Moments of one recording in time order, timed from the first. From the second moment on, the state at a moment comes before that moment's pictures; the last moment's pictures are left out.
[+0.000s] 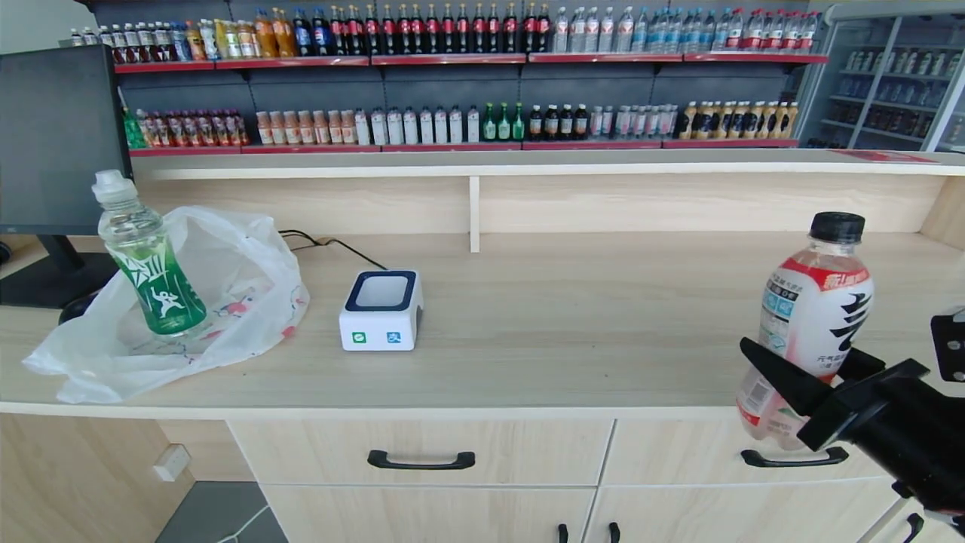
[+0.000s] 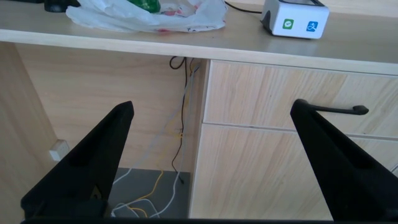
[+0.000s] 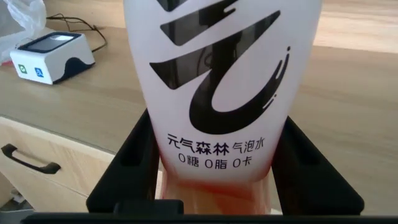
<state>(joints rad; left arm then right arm) 0.00 0.00 0.00 0.00 0.00 -0.01 0.27 1.49 -0.04 -1.57 0.06 -0.03</state>
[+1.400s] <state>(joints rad) 0.00 0.00 0.00 0.00 0.00 -0.01 0.12 1.56 -0.27 -1.57 0.06 -0.01</state>
